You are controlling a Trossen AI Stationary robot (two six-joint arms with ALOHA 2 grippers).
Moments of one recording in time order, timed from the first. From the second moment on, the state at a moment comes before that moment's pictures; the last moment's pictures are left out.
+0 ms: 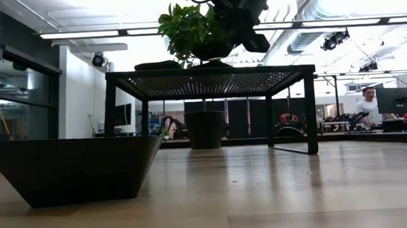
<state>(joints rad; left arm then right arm) -0.14 0.96 1.41 -0.79 -0.80 0.36 -0.35 1.71 1.62 -0.90 -0.27 0.49</state>
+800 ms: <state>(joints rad) -0.14 0.96 1.41 -0.82 -0.78 0.34 -0.34 1.76 1.62 -0.88 -0.26 0.34</state>
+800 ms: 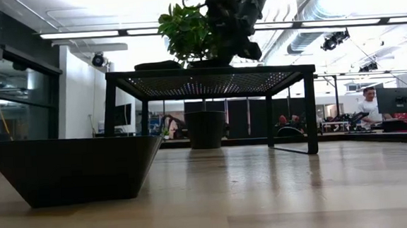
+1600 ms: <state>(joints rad) -0.14 0.96 1.41 -0.83 -0.78 0.33 -0.34 1.78 1.62 -0.90 -0.24 0.35</state>
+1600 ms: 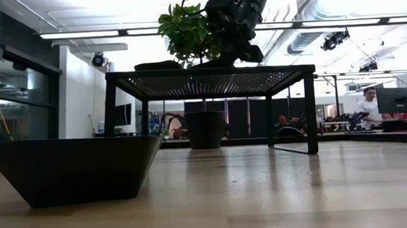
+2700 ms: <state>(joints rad) -0.14 0.96 1.41 -0.88 -0.77 0.28 -0.34 1.64 1.62 -0.91 -0.16 0.42</state>
